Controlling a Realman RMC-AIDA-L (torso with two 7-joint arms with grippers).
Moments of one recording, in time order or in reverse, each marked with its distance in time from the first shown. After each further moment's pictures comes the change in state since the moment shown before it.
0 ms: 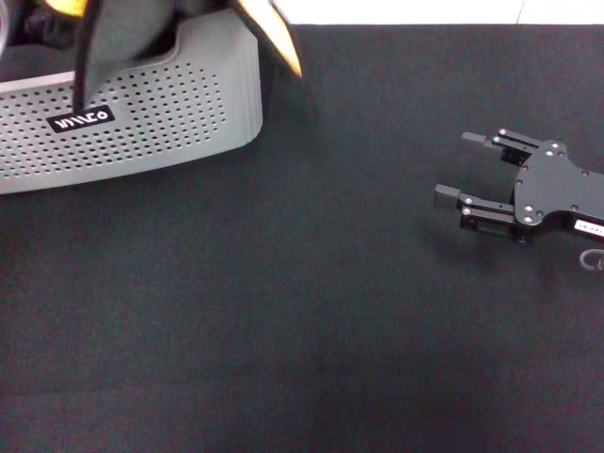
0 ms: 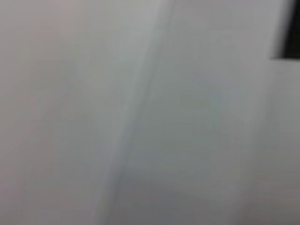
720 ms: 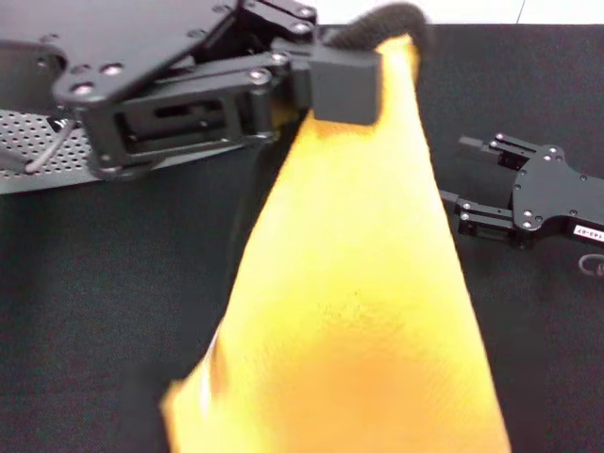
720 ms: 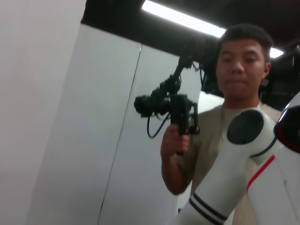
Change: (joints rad) left arm -0.146 0.046 0.199 -0.128 -0.191 0.348 -0.039; right arm -0.001 0.002 0.000 0.011 0.001 0.008 -0.001
